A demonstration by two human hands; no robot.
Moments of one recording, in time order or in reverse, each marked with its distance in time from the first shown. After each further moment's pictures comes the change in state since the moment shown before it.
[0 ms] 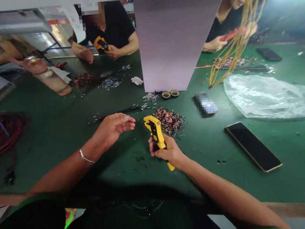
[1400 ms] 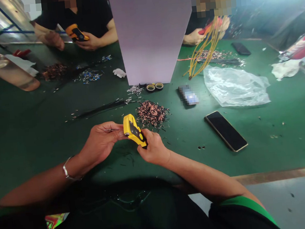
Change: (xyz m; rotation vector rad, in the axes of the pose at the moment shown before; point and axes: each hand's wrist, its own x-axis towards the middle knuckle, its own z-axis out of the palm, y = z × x) left_hand -0.040 -0.020 0.040 -0.013 -0.035 0.012; right_hand -0.007 0.009 0.007 -1.077 0.314 -0.453
